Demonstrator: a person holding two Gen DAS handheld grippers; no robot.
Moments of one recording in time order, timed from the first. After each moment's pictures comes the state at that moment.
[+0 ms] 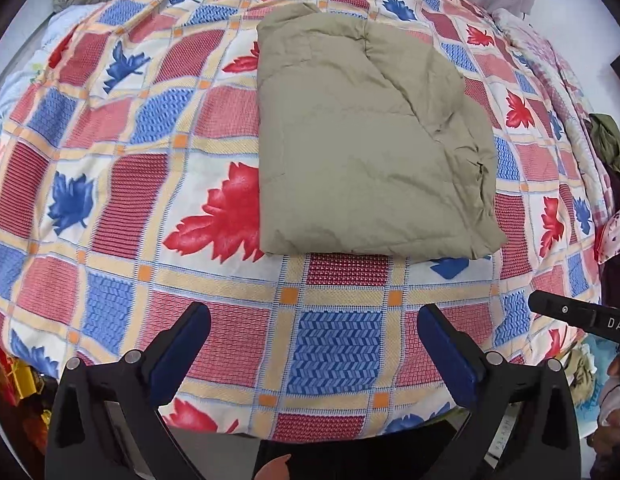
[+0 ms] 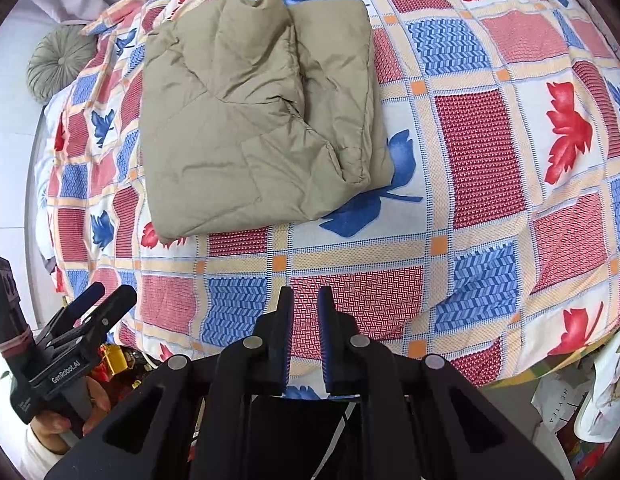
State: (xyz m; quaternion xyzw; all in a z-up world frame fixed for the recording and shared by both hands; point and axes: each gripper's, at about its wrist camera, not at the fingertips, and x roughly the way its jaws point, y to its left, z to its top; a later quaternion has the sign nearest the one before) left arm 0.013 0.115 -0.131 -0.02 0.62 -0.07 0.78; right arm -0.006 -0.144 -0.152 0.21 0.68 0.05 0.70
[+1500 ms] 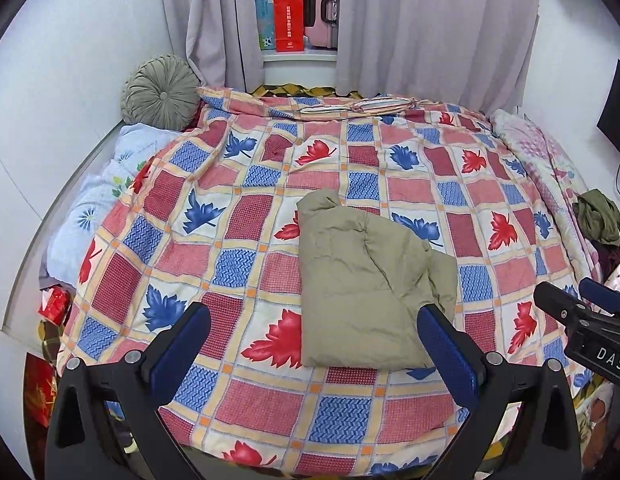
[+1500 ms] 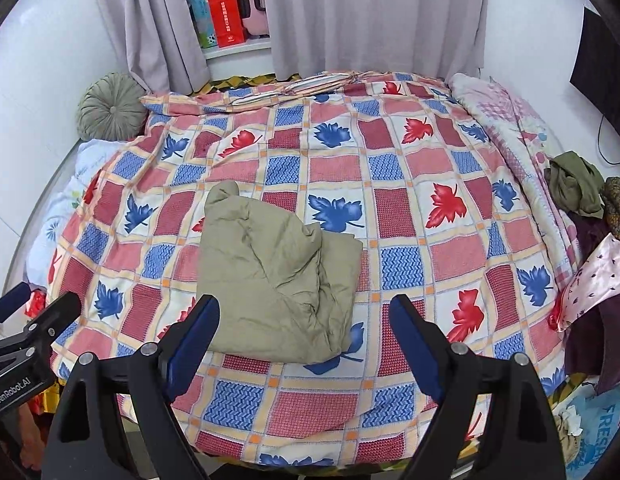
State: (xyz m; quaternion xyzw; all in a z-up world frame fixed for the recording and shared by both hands) left arm -0.001 0.124 0.091 -0.01 0.45 0.00 0.89; right arm 0.002 -0.099 0.074 0.05 0.48 -0.01 0.88
